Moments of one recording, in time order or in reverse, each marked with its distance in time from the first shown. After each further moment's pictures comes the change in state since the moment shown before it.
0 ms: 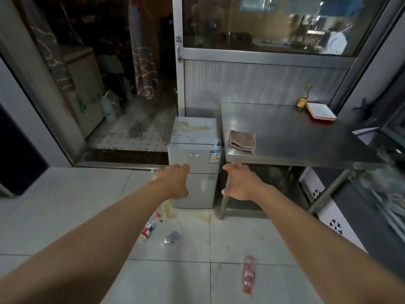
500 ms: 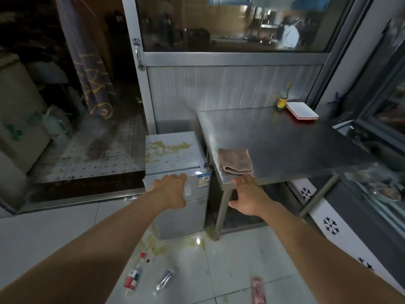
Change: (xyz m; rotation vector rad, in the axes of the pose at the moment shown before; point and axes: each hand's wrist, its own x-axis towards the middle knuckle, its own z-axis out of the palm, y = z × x) left_hand 0.218 -0.052 -0.025 0.042 -0.126 0.219; right_hand 0.168 0.052 0.001 0.054 0.078 0.288
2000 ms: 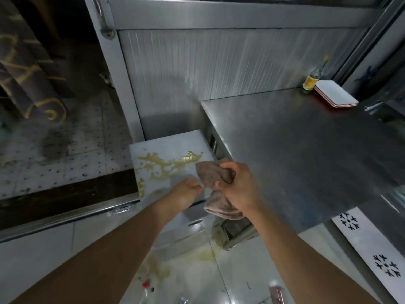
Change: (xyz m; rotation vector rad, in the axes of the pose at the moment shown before) left_hand 0.289 -0.126 -0.009 -1.057 -0.235 -0.077; right_hand 0.303 -0.095 0.028 0.647 0.430 0.168
